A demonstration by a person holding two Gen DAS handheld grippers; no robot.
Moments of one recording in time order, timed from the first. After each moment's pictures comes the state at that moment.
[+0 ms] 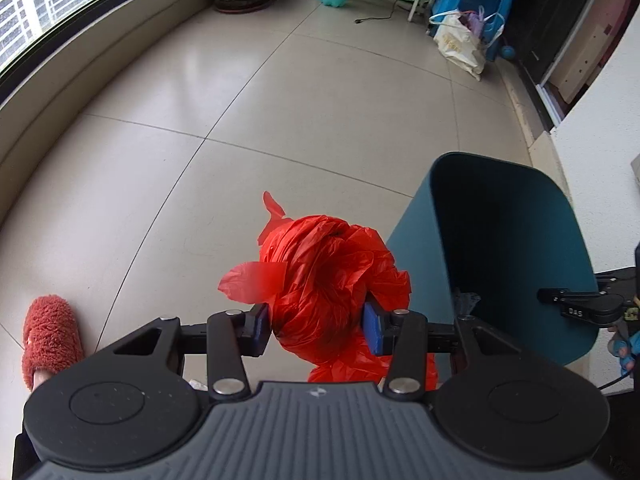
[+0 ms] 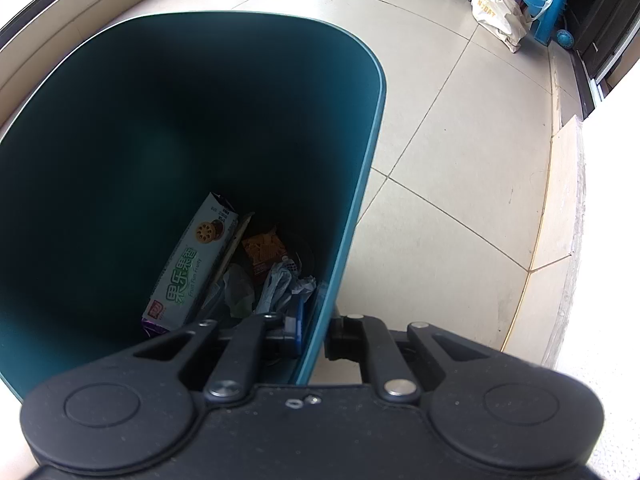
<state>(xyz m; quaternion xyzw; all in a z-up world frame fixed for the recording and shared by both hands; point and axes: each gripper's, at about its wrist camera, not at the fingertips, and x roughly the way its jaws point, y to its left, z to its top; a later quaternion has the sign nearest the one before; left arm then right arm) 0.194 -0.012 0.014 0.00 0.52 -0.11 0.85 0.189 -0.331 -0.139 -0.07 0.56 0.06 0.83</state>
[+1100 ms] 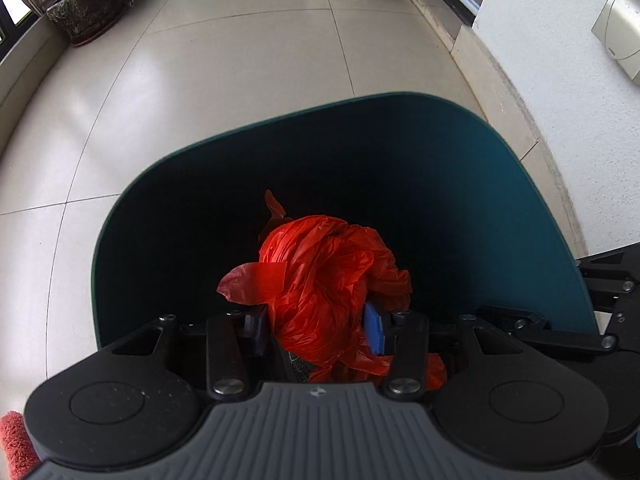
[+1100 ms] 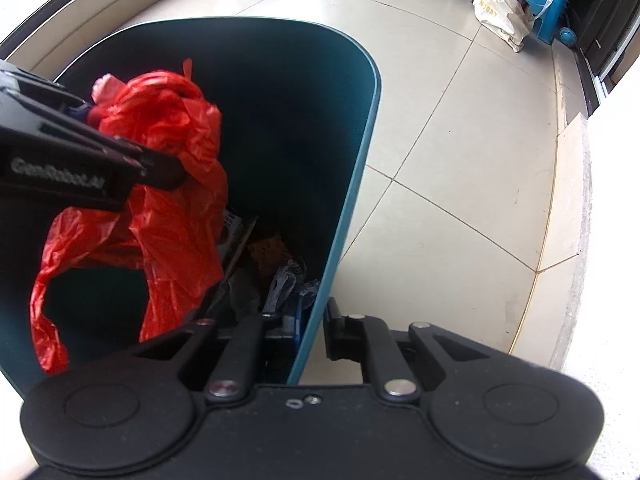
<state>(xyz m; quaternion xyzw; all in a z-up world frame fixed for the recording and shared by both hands) 0.256 -0.225 -0.085 0.14 0.55 -0.20 0.80 0.186 -0.343 -0.135 -0.05 0.55 0.07 0.83</state>
